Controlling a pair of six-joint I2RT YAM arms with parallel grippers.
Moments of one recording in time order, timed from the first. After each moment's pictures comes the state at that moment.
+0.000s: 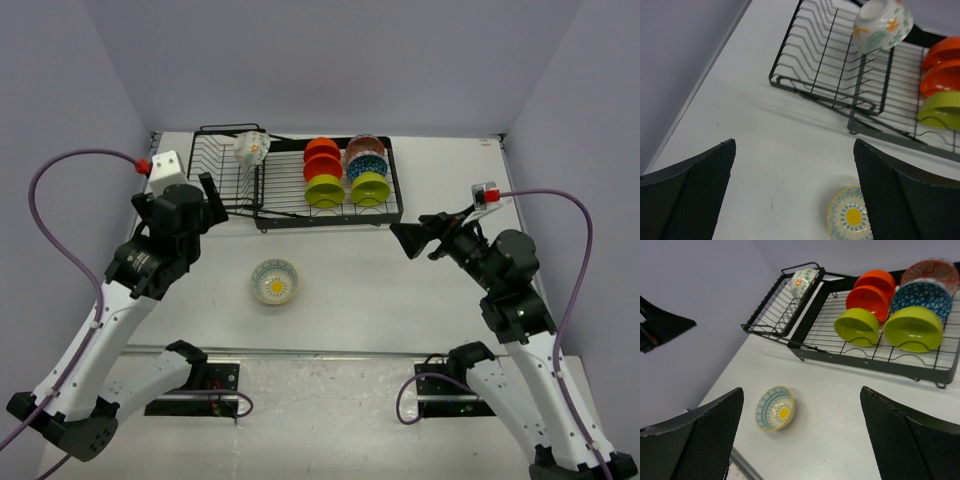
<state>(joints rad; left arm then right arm) -0.47 0.95 1.21 -0.74 -0.71 -0.45 0.29 0.60 0.78 -0.22 -0.31 0.49</state>
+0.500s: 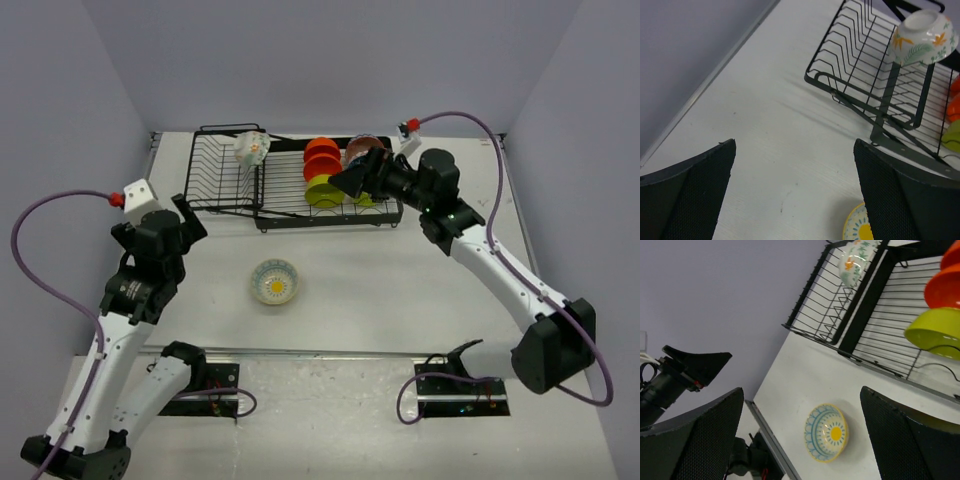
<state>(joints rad) -0.32 0.77 0.94 -0.68 -0.67 -0.47 0.41 1.27 1.07 0.05 -0.46 0.73</state>
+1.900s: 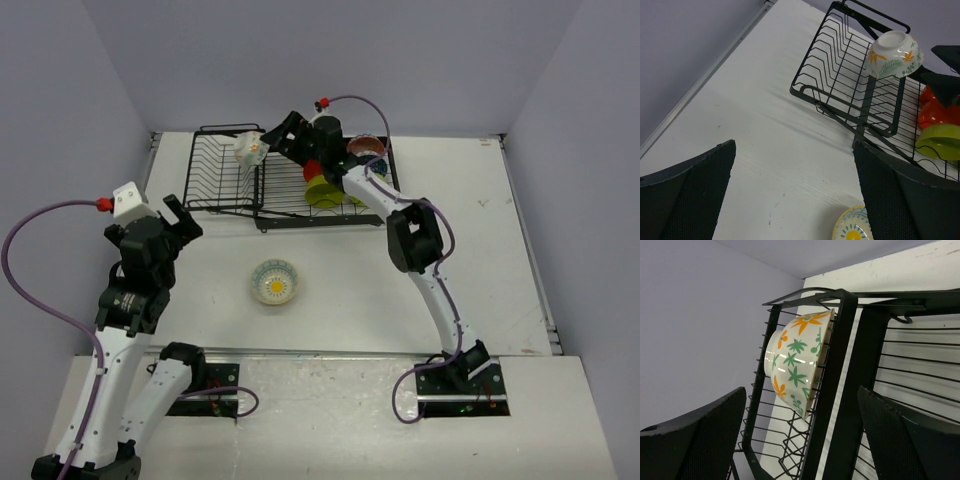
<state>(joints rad) -0.18 0.66 0.89 -0.56 -0.51 -0.43 0.56 2.55 2.27 0.11 -0.26 0.99</state>
